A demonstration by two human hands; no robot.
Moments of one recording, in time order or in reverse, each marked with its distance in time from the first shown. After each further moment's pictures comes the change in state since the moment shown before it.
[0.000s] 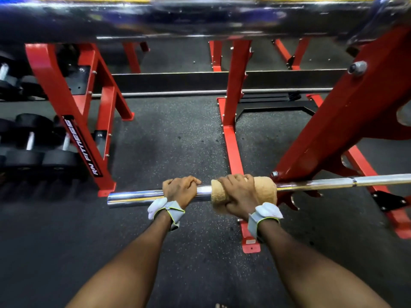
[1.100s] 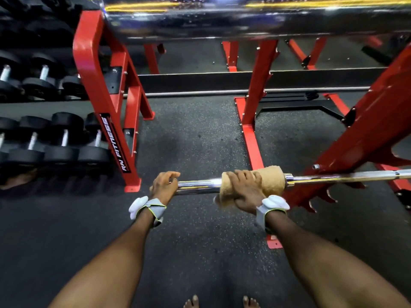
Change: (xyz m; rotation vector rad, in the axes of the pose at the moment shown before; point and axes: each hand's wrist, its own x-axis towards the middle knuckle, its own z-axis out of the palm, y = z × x) left_hand -0.025 -0.194 -0.086 -0.396 0.036 -0.158; right_hand 0.027 -0.127 -0.007 0.010 -0.172 0.004
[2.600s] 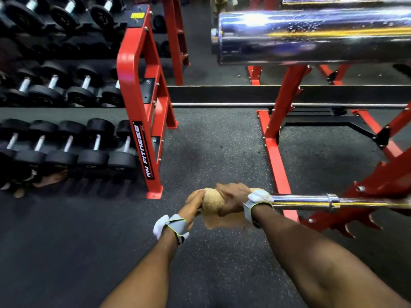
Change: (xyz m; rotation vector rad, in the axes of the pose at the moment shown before) left_hand -0.010 -0.029 -0.010 -0.748 -0.172 -0.442; right_hand 0.094 -0.119 -0.022 0.203 -0.118 -0.301
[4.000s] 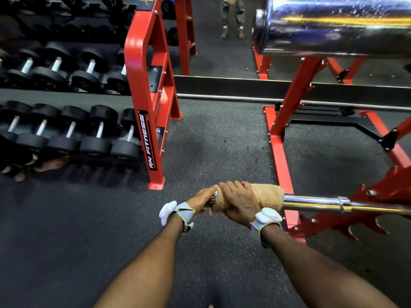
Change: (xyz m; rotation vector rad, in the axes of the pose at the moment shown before) left_hand -0.003 0.022 -0.012 0.334 -0.209 -0.080; right_hand -0.015 -0.026 0.035 -0.281 0.403 -0.069
